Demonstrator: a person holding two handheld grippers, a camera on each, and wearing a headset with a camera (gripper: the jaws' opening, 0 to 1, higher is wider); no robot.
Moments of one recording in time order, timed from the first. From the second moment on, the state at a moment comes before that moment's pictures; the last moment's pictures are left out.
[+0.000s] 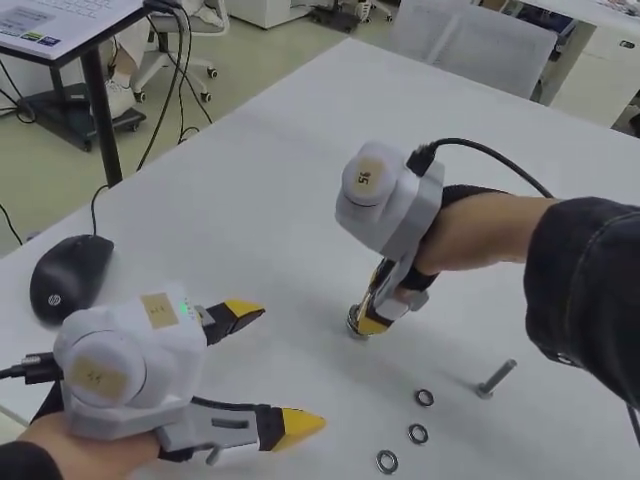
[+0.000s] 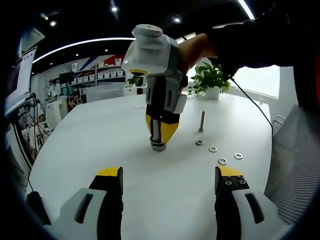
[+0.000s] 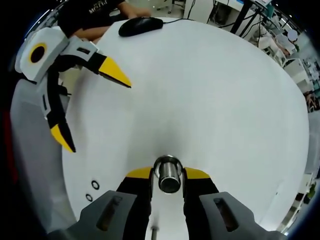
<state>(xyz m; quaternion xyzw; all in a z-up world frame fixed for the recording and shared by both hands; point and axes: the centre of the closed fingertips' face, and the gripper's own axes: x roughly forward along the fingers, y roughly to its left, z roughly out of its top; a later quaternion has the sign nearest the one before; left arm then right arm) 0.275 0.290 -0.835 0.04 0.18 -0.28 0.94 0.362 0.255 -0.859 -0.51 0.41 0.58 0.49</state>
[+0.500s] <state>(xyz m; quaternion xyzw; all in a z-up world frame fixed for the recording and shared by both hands) 0.274 0.289 -0.835 0.04 0.18 -0.28 0.94 0.365 0.255 -0.863 -0.51 0.41 0.58 0.49</state>
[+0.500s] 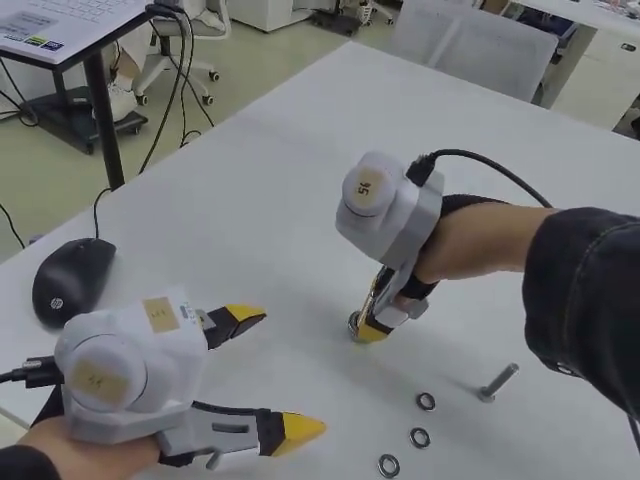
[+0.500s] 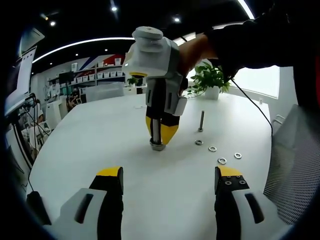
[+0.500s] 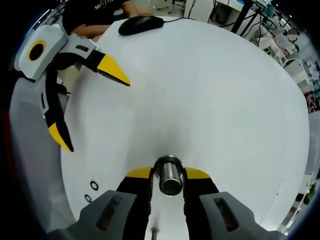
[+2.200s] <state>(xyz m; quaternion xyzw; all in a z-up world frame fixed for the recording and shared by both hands) 0.285 0.261 -0.827 0.06 0.18 -0.33 0.93 0.359 0.204 -0.825 -0.47 0.40 0.57 0.55</state>
